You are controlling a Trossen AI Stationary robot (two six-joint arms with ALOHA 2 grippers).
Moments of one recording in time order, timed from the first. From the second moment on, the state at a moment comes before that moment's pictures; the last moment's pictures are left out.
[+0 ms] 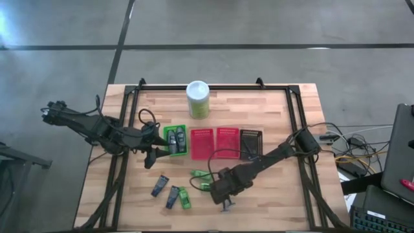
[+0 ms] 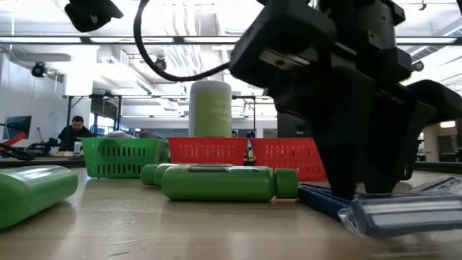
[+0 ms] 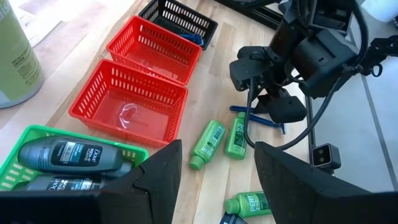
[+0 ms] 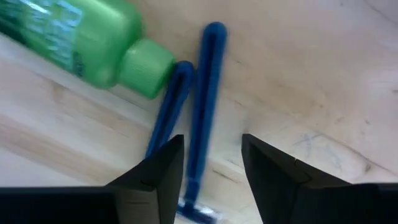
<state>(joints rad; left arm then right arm) -0.35 0.87 0.94 -0.67 -0.24 -0.63 0.44 2.11 1.50 -0.76 -0.15 1.59</state>
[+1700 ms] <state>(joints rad) -0.35 0.87 0.94 -0.67 -0.25 -0.60 0.19 1.59 1.37 -1.29 0.11 1.54</state>
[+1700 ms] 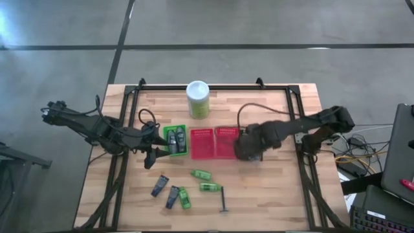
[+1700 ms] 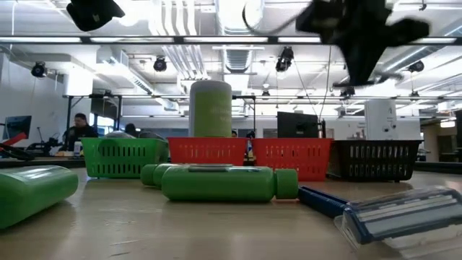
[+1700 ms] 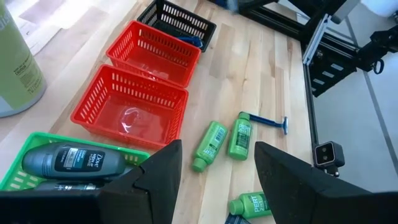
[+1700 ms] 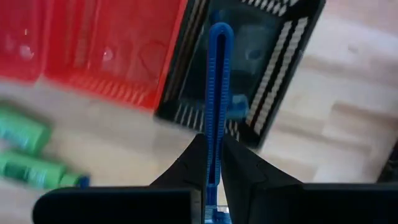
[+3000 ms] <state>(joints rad) -0.35 0.87 0.94 -0.67 -0.25 -0.61 -0.05 1.55 0.98 -0.89 0.03 1.47</state>
